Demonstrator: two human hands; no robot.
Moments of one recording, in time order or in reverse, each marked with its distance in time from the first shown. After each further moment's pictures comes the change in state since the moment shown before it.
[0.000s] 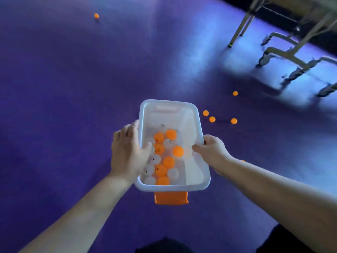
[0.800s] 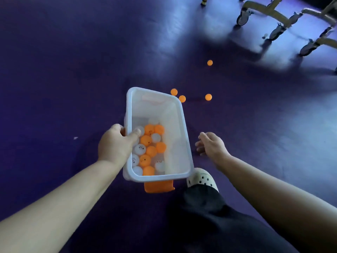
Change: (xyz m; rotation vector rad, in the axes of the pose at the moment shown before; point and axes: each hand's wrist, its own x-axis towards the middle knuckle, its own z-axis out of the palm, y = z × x) left_hand 0.052 0.075 0.170 -0.272 -0.256 -0.369; right_hand 0.132 0.179 -0.080 0.295 0.086 0.274
